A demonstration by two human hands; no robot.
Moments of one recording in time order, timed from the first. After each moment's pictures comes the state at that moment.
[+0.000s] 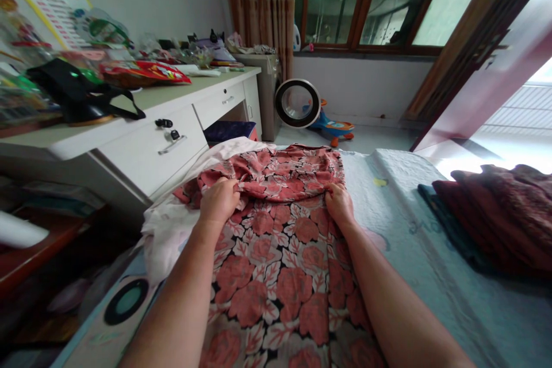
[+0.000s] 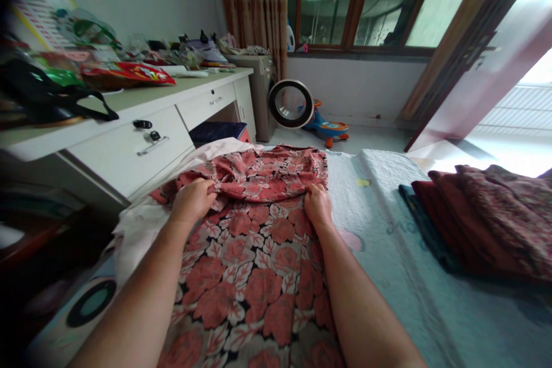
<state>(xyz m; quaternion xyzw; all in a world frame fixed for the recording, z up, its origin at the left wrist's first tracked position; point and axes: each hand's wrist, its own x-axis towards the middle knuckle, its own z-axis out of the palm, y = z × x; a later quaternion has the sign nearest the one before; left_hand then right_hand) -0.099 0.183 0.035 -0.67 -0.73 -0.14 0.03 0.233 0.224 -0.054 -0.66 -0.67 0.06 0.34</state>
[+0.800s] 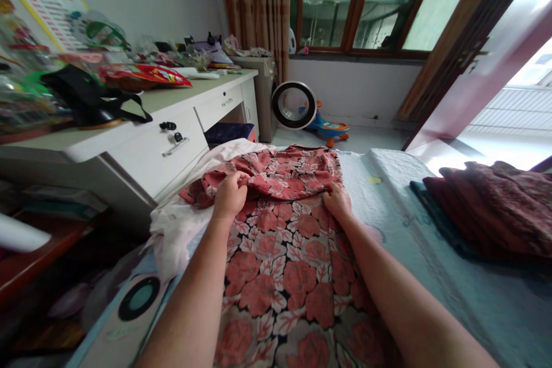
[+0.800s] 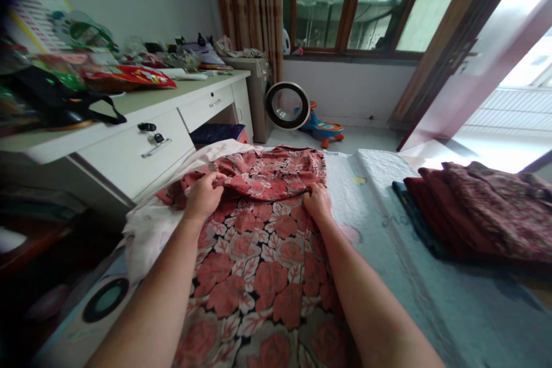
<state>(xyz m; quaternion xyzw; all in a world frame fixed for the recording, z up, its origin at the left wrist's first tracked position) -0.094 0.192 0.028 -0.65 -0.66 -0.38 -0.07 0.228 0.222 -0.047 -0.70 -0.65 0.07 0.28</state>
